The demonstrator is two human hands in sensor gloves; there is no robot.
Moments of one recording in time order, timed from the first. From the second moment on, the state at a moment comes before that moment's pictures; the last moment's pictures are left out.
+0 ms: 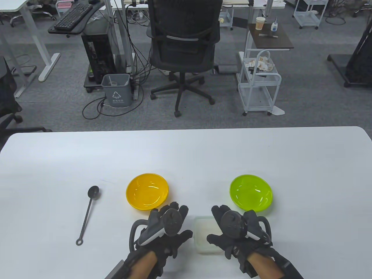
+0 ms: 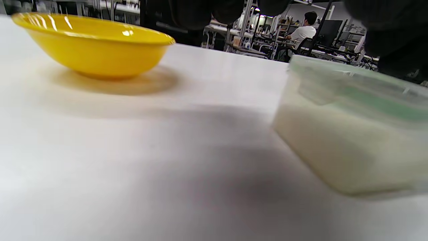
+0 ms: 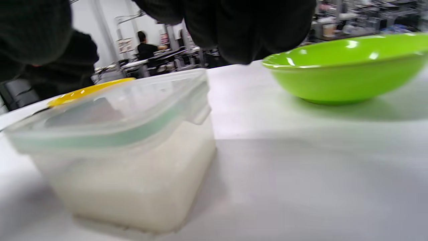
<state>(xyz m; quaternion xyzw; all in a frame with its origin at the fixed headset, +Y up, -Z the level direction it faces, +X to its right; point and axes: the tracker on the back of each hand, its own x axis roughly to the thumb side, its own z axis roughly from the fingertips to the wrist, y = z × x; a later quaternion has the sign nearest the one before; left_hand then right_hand) -0.103 -0.717 -0.332 -0.16 -0.11 0.11 0.97 0.136 -0.716 -0.328 0.13 0.08 0.98 0.14</state>
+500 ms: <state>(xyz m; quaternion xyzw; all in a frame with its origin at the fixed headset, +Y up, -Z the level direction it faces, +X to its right) -0.097 -0.762 -0.339 -0.26 -0.03 0.26 0.93 0.168 -0.768 -0.337 -0.06 0.18 0.91 0.38</state>
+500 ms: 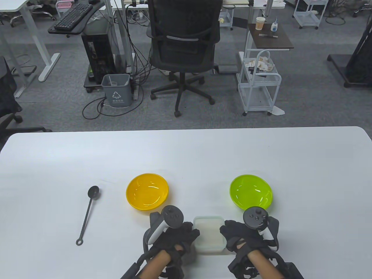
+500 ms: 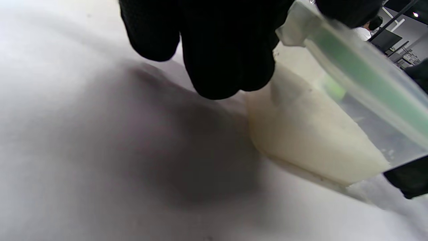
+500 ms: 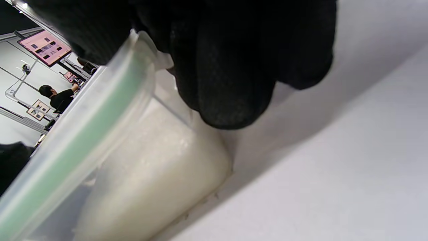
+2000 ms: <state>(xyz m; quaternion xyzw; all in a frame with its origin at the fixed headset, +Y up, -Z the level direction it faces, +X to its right) -0.090 -0.745 -0.332 -0.13 -0.04 0.14 0.98 0.151 -0.750 -0.322 0.00 0.01 0.98 0.20</state>
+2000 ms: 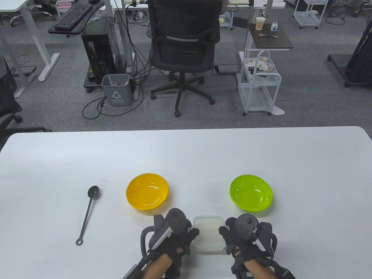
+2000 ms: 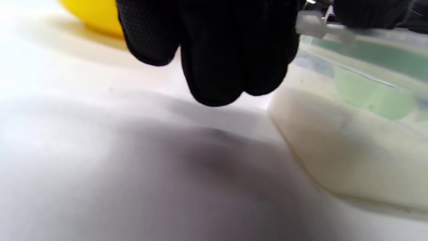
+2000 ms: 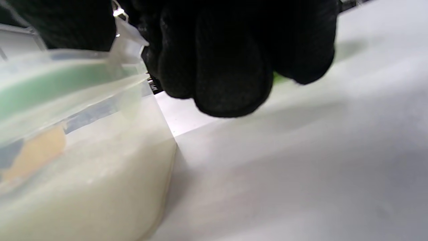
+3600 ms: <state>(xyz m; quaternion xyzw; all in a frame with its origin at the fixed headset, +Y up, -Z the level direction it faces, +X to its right) -0.038 -0.740 -0.340 -0.22 -0.22 0.05 0.95 0.225 -0.730 -0.306 0.07 -0.08 0.99 0.01</state>
